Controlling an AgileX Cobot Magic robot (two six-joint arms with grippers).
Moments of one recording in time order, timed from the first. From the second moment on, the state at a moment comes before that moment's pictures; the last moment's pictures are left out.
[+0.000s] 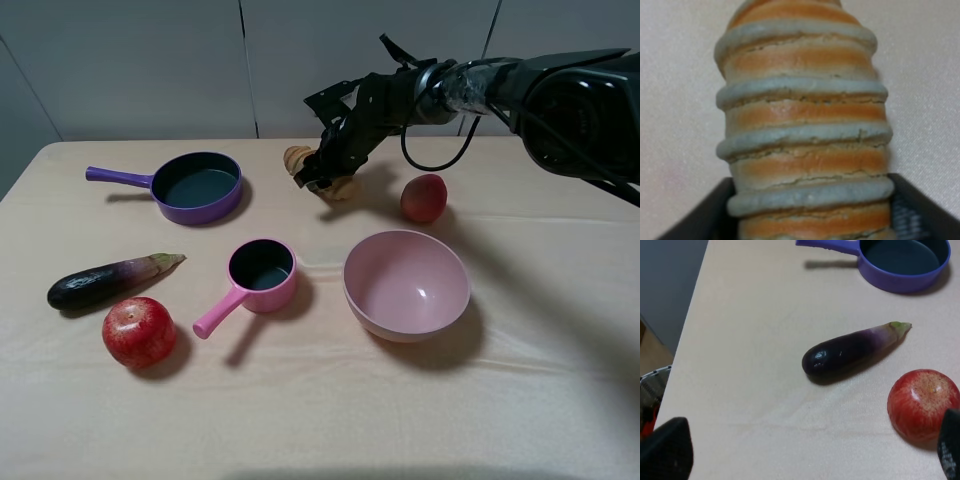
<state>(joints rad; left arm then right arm) 0.06 0.00 -0.50 0.06 1.06 -0.01 0.50 2.50 -1.88 0.24 0.44 -0.40</state>
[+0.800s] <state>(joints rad) 0.06 0.00 -0.50 0.06 1.06 -0.01 0.50 2.50 -1.89 0.24 0.45 -0.40</state>
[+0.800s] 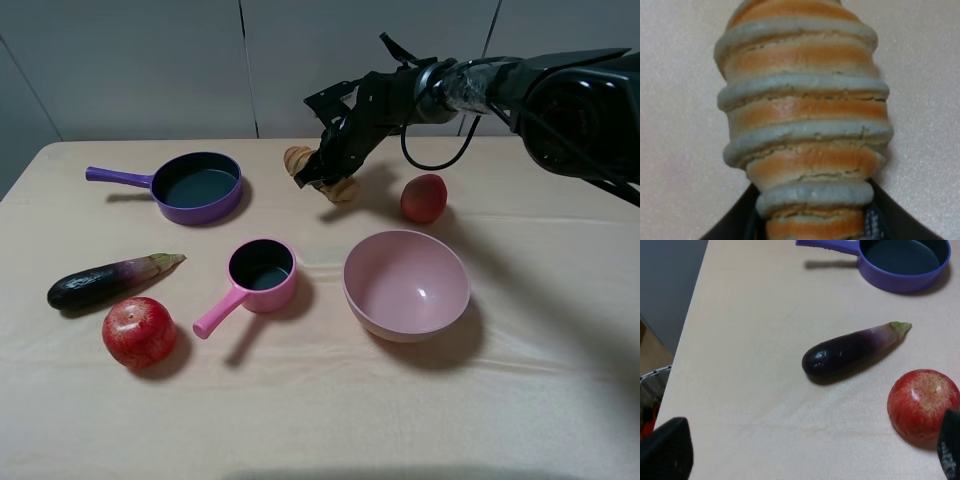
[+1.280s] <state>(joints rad) 0.06 0.00 -0.50 0.06 1.06 -0.01 0.50 2.50 -2.04 0.23 0.63 -0.40</state>
